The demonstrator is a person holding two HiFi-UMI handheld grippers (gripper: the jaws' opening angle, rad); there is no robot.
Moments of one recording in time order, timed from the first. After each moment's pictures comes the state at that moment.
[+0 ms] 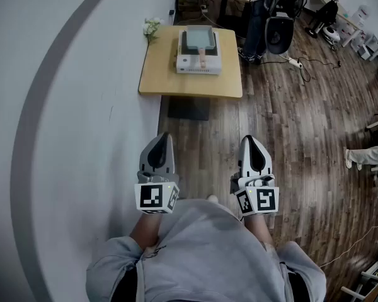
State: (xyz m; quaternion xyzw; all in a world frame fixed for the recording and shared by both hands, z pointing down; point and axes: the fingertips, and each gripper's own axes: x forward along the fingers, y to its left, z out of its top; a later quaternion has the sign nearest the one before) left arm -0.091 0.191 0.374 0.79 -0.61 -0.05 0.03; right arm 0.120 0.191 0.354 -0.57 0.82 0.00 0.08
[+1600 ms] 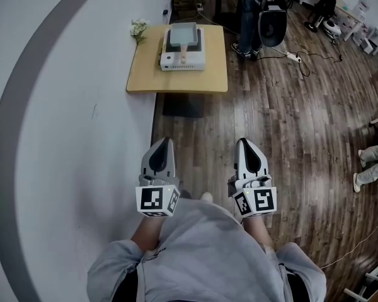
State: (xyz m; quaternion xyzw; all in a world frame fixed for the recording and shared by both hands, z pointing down) left arm 0.015 0.217 0.386 0.79 -0.61 -0.03 0.05; right arm 0.213 0.213 0.374 -0.55 0.83 -0.04 0.09
